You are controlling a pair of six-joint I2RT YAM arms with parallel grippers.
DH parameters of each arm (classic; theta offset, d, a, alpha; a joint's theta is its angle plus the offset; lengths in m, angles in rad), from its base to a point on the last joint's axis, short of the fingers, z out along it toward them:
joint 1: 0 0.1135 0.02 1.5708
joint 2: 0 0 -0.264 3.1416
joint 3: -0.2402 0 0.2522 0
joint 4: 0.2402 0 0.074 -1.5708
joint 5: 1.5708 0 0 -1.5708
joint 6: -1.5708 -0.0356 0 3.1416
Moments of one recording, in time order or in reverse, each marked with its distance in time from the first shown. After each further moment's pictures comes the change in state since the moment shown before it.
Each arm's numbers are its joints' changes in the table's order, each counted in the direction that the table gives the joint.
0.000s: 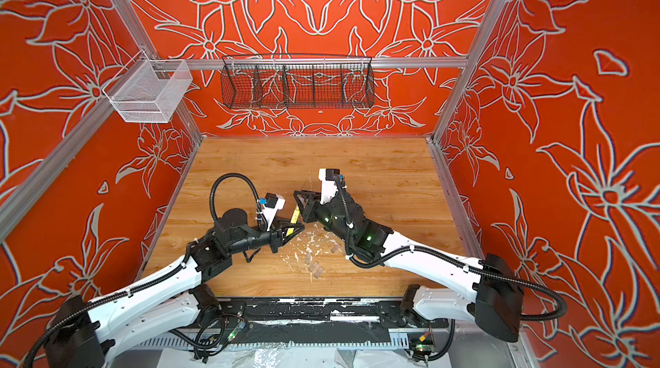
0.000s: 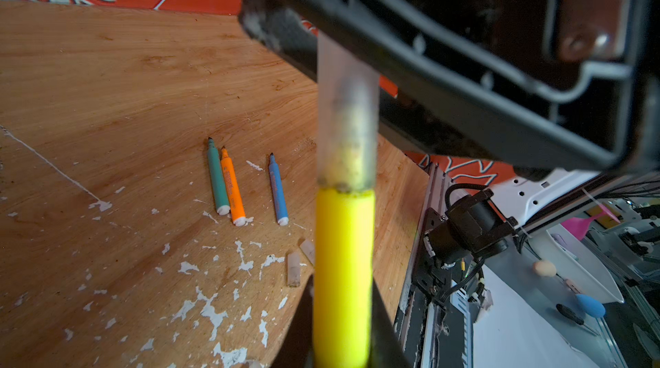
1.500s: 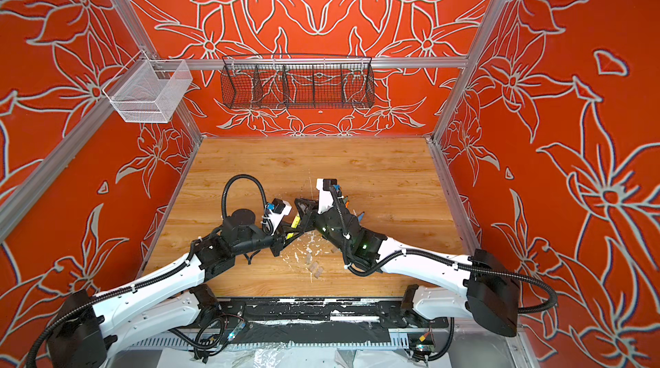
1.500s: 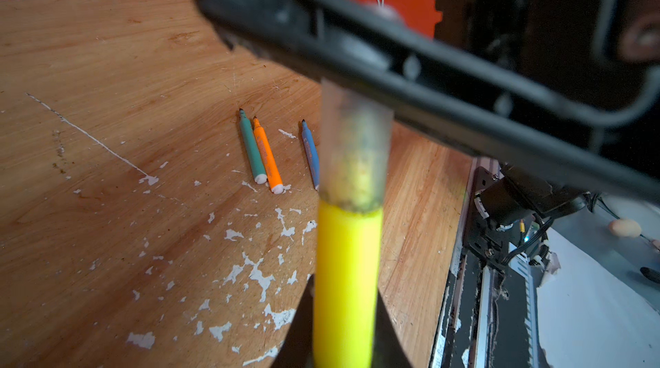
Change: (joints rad) left arm -0.010 -0.042 -0.024 0.123 -0.099 -0.180; right arm 0.068 -0.023 0.105 -0.122 0.077 0.050
